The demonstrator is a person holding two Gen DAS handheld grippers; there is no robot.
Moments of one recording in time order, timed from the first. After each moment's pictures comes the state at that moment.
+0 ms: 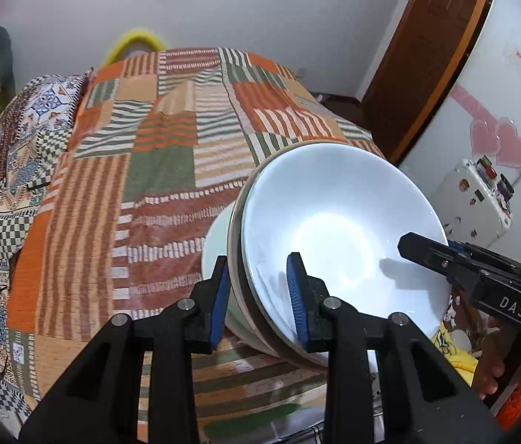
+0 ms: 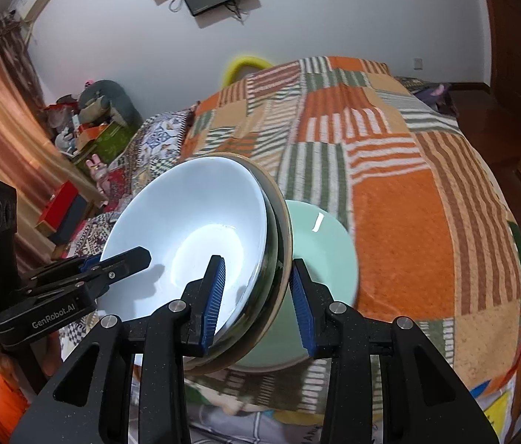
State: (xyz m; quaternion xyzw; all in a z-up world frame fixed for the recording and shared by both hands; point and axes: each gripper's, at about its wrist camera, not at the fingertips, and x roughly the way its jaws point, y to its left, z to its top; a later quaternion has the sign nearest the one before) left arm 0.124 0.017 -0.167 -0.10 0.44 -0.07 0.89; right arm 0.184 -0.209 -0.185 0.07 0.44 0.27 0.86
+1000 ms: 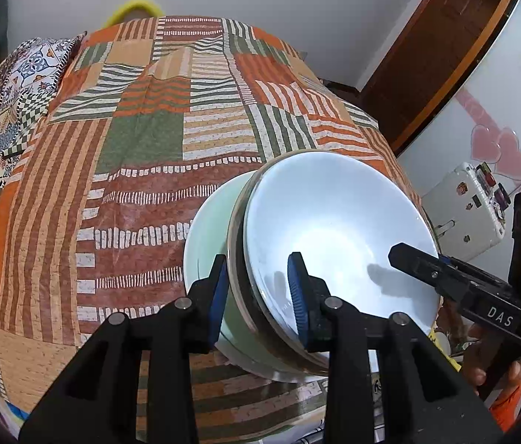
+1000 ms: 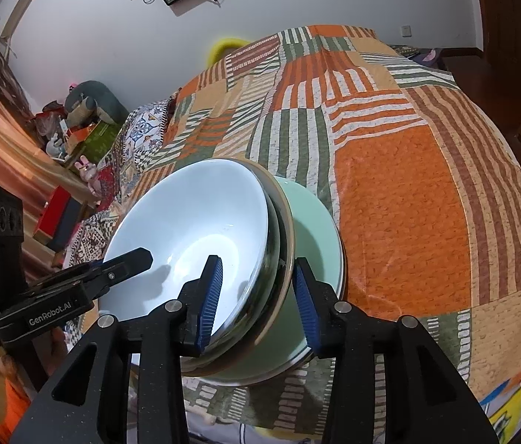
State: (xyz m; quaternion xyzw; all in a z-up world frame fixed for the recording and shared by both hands) left arm 0.150 0.020 -0.203 -0.14 0.47 -0.08 0.87; right arm 0.200 -0.216 -0.217 0.09 0.47 0.26 0.84
